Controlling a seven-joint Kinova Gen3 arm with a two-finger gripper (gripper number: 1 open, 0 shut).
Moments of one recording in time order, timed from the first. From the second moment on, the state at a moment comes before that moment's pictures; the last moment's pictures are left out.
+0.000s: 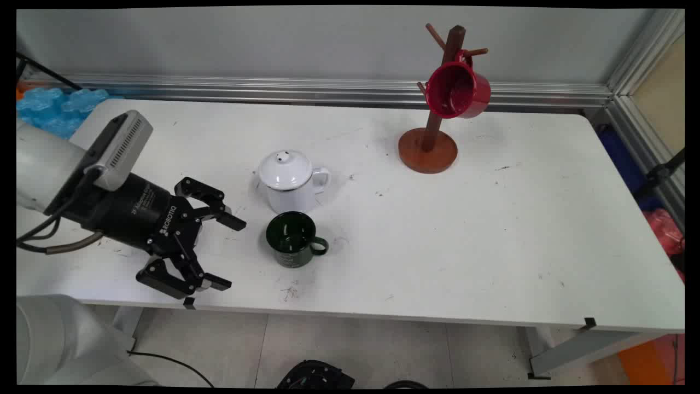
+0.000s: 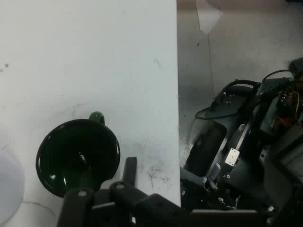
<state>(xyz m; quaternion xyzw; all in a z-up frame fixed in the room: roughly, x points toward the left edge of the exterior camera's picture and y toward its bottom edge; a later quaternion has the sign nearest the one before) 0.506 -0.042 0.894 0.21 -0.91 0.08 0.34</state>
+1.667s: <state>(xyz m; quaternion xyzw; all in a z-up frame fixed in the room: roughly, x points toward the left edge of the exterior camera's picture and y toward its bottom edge) 0.417 -0.166 0.933 0.37 -0.82 0.11 0.42</state>
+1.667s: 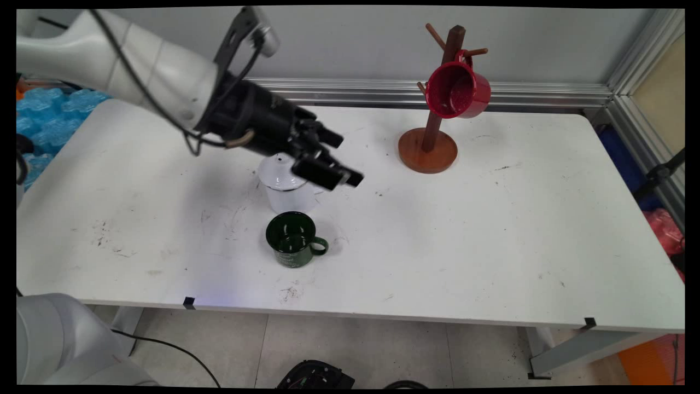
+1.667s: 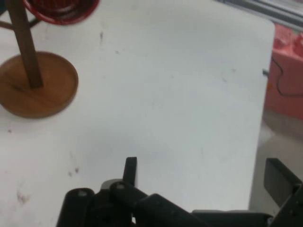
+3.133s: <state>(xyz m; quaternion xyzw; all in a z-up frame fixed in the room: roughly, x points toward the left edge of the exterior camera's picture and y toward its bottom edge) 0.308 -0.296 0.923 0.48 -0.73 0.15 0.46</state>
